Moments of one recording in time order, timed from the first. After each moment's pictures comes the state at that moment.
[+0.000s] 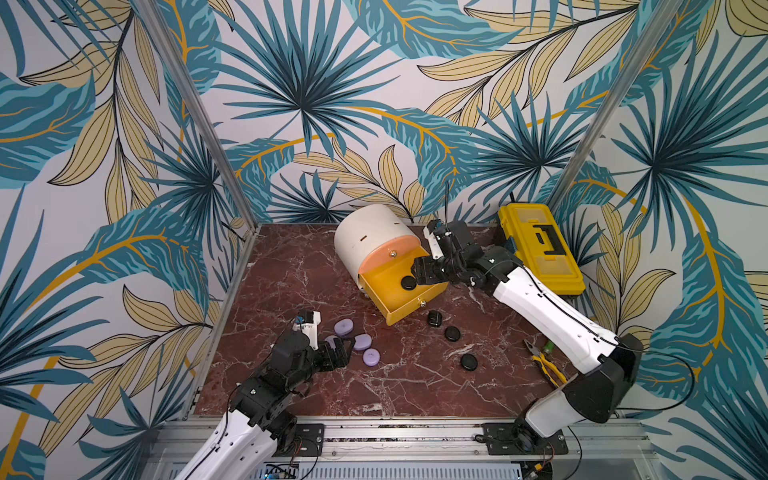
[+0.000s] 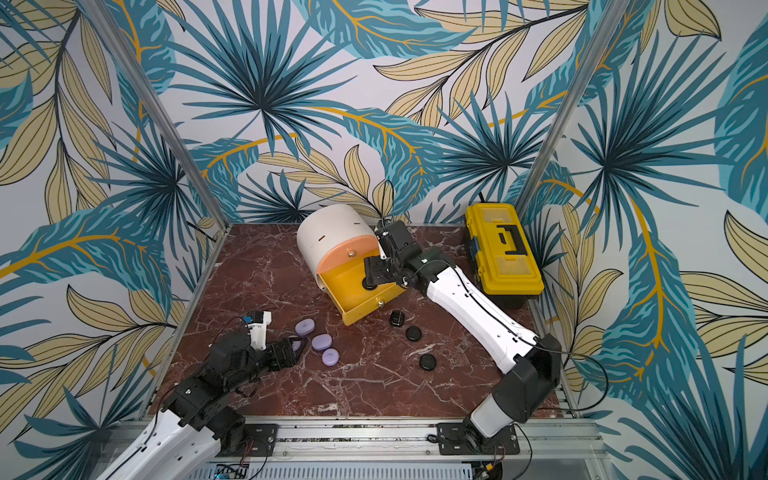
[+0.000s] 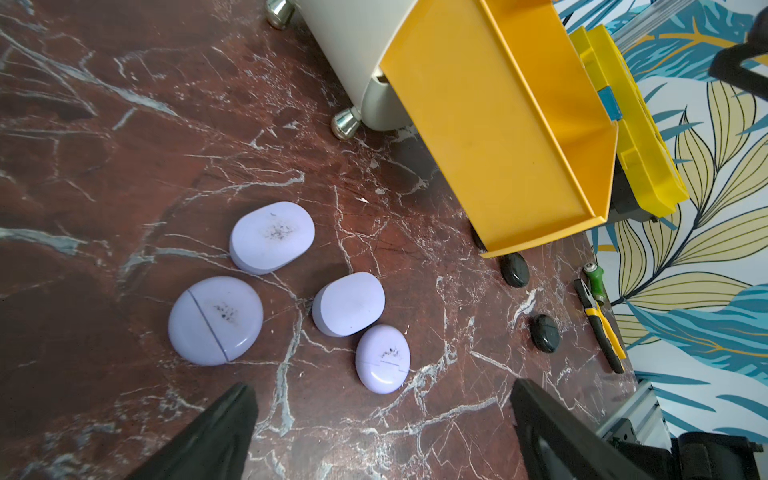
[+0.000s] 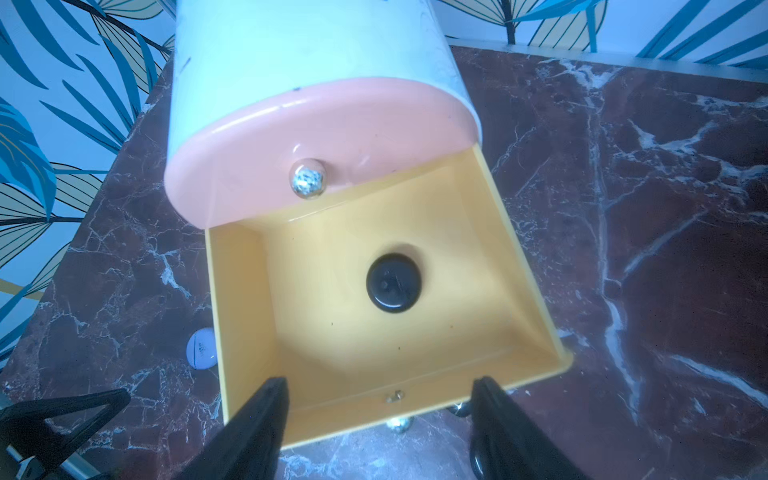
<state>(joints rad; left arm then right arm) -0.51 0.47 0.36 -0.45 0.13 -0.70 0.62 1.53 1.55 -0.83 0.10 0.36</state>
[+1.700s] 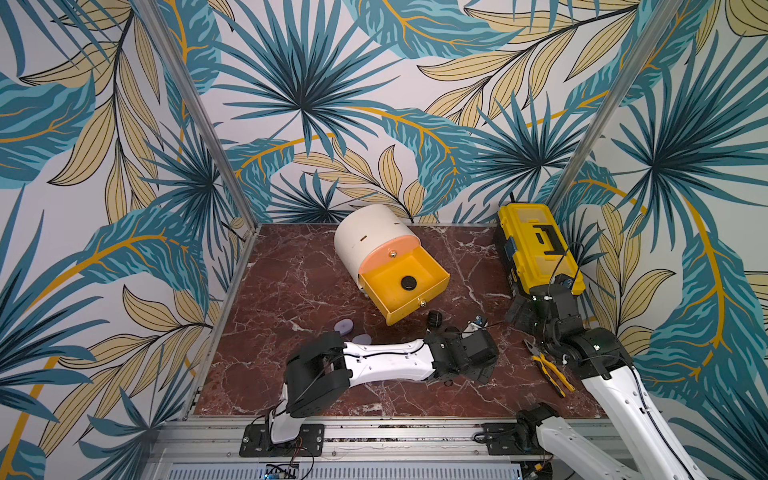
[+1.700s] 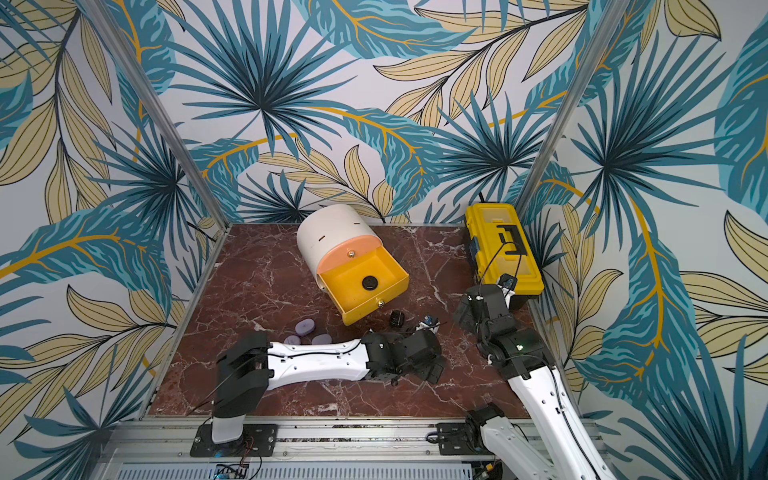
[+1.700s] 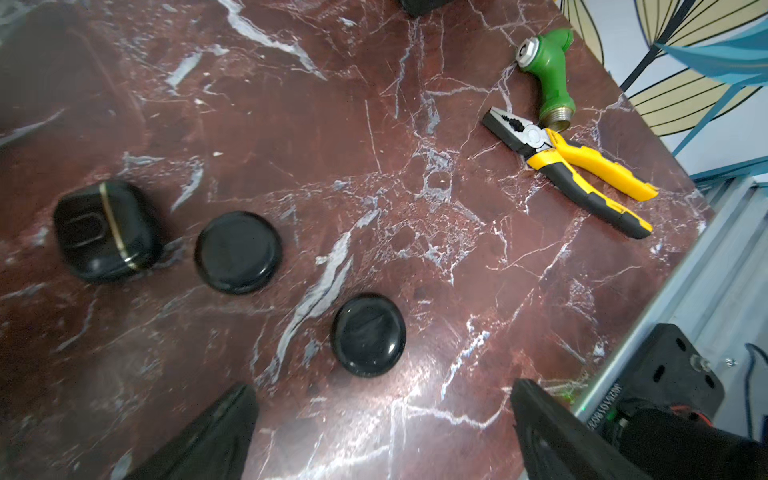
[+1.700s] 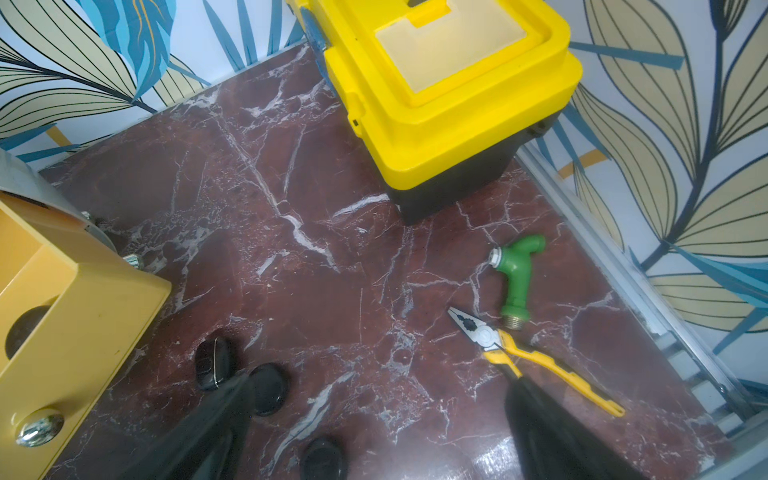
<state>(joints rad) -1.29 2.02 1.54 -0.44 -0.24 -0.63 0.27 0.81 1.01 -1.03 0.47 0.64</state>
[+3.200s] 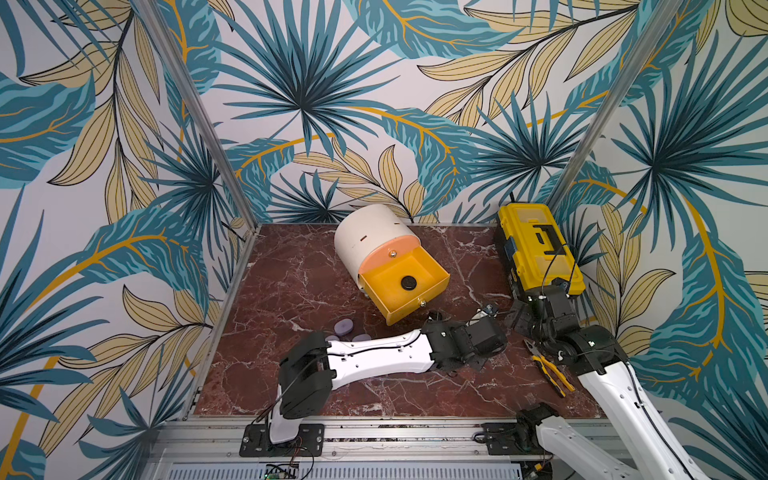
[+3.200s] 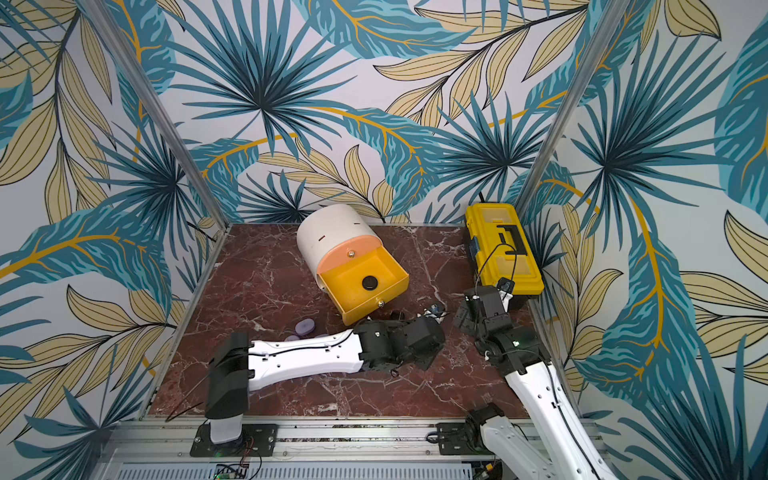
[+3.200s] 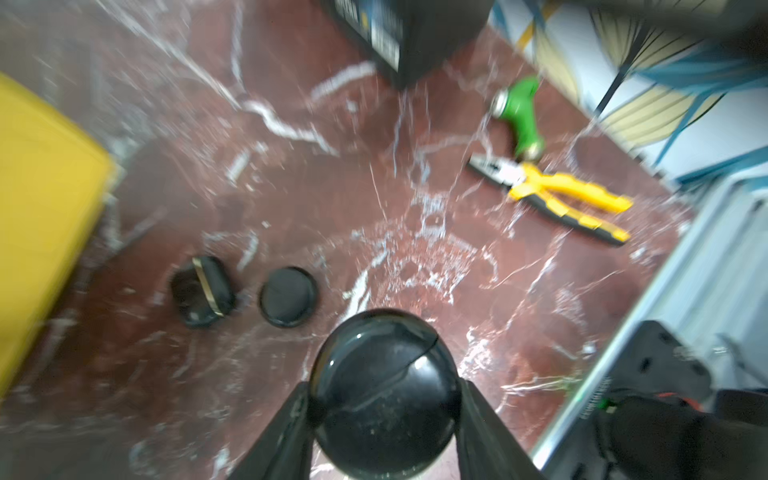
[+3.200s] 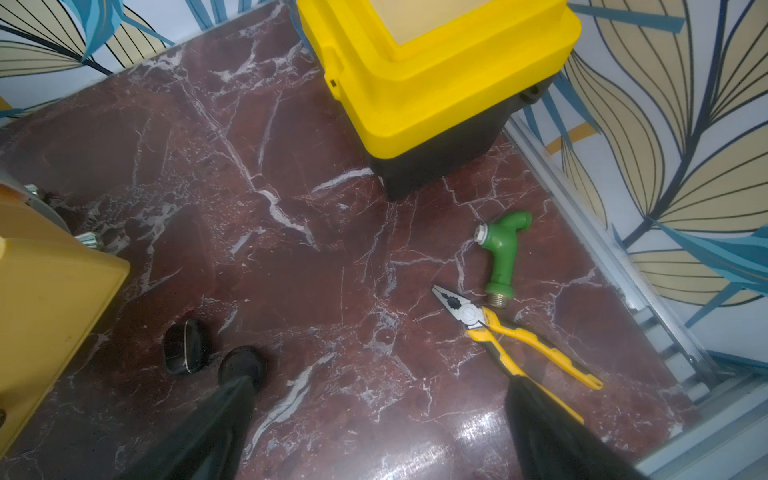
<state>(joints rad) -1.28 1.87 1.64 -0.59 -0.32 -0.50 0.27 0.85 0.97 -1.07 0.46 0.65</state>
